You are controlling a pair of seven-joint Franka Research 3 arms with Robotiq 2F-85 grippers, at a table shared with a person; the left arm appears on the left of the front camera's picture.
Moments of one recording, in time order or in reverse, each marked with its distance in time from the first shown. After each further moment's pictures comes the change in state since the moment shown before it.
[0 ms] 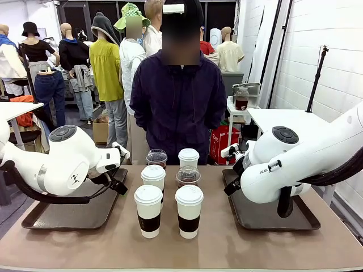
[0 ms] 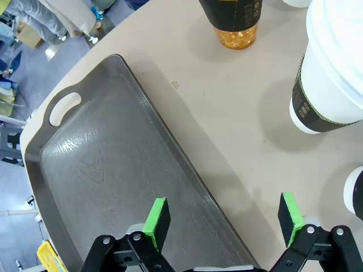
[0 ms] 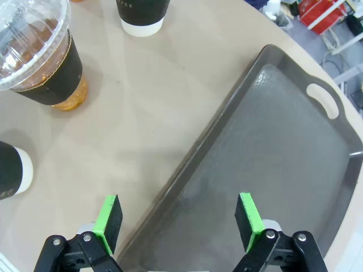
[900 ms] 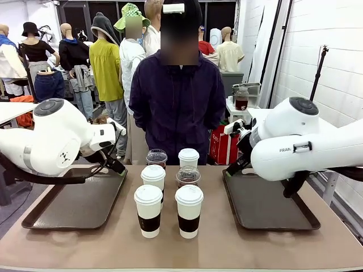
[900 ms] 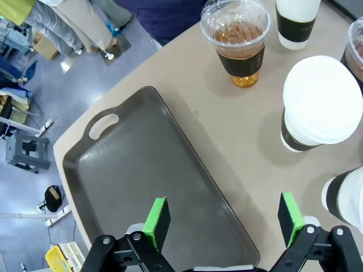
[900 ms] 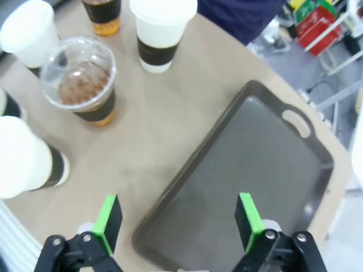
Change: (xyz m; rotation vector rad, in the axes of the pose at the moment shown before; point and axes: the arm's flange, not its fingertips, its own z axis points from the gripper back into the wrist) left arm 0.032 0.003 0.085 0.037 -0.081 0.006; right arm 0.029 0.001 0.097 0.016 -0.080 0.041
